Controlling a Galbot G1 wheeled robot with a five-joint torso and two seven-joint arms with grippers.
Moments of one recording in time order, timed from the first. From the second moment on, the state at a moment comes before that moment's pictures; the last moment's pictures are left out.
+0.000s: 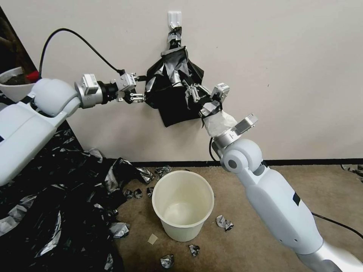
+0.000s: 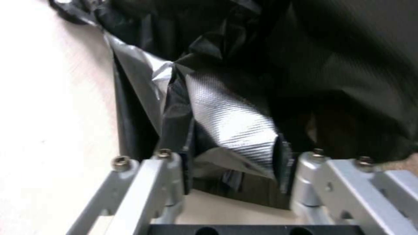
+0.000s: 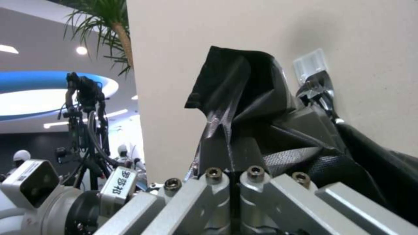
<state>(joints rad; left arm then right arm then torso) 0.11 -0.60 0.23 -1.59 -0.45 0.01 0.63 -0.66 1.21 0.01 1.88 0.77 0.11 -0.09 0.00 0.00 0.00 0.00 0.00</state>
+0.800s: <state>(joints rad) 0.83 -0.73 -0.27 -1.88 -0.75 -0.08 0.21 -0.92 1.17 0.02 2.04 0.78 0.12 0.06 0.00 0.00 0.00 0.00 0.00</state>
